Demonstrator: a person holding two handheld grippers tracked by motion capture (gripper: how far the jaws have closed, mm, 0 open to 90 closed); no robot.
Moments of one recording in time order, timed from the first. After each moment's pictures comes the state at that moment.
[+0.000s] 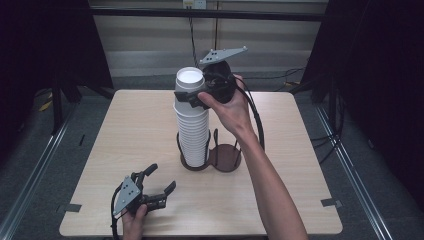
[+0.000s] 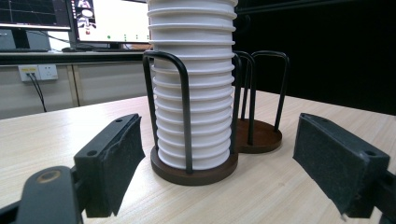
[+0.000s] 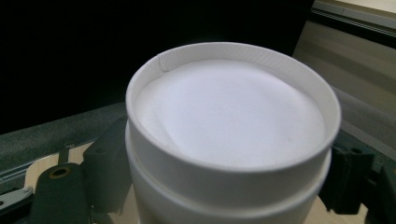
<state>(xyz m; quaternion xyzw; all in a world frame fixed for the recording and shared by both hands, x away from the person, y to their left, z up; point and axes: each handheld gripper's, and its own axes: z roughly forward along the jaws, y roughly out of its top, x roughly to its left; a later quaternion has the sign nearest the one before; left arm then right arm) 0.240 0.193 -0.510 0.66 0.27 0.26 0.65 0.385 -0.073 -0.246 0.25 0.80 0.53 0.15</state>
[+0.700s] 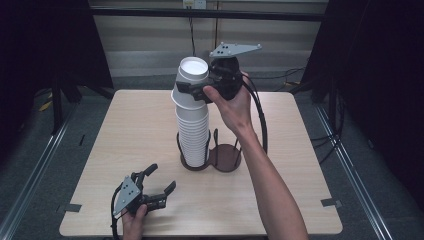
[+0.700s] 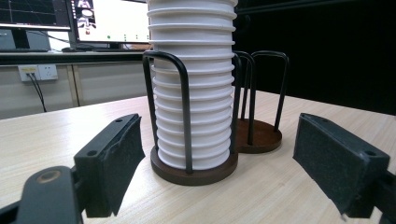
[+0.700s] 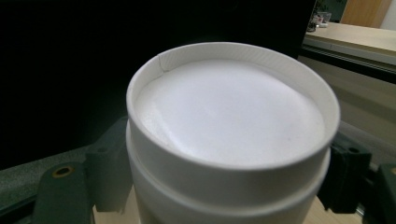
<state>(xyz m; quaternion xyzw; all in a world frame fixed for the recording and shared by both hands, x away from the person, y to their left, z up) 0.240 0.193 -0.510 0.66 0.27 0.26 0.65 0.377 -0.084 -0.232 0.24 0.75 0.59 0.16</state>
